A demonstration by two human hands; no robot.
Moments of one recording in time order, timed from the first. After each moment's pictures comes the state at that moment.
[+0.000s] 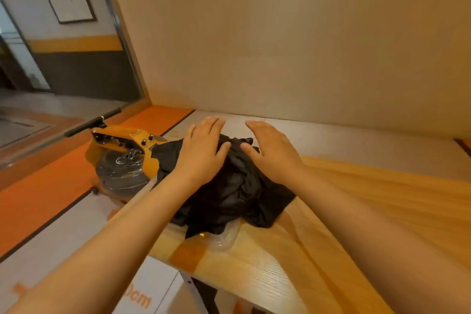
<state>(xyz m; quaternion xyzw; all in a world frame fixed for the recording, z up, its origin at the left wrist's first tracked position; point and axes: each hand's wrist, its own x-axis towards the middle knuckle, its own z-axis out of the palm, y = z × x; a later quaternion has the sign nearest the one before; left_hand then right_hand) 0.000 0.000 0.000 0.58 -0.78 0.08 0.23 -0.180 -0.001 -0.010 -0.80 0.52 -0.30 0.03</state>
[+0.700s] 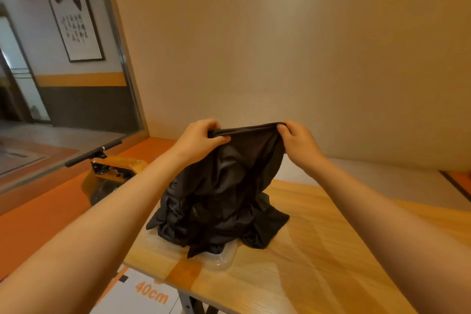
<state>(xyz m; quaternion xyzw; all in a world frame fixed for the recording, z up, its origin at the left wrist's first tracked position) 0.010 0.015 0.097 0.51 -0.79 -0.10 0.33 -0.218 0.022 0.073 -0.65 0.55 -0.48 0.20</state>
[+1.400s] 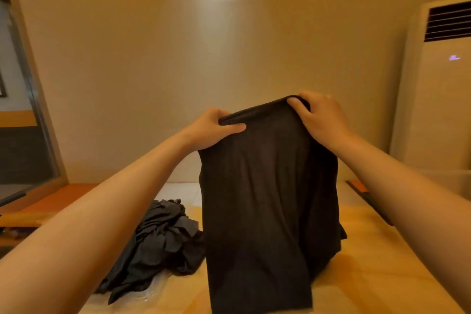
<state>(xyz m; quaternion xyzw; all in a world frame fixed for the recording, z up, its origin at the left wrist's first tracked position) -0.153 0.083 0.188 0.32 -0.85 -0.27 0.32 -0.386 0.159 0.182 -0.64 0.59 -0.44 -0.23</state>
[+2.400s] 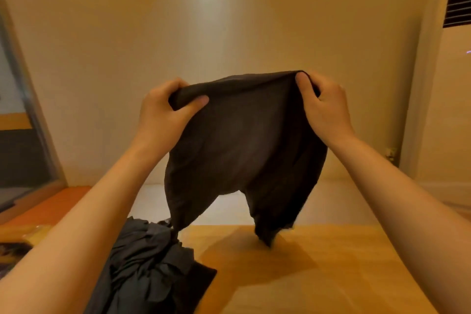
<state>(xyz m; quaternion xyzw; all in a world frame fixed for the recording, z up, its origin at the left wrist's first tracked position) -0.141 0.022 0.207 0.28 -0.76 -0.06 0.58 -0.396 0.077 0.198 -0.60 0.48 -0.62 -0.17</state>
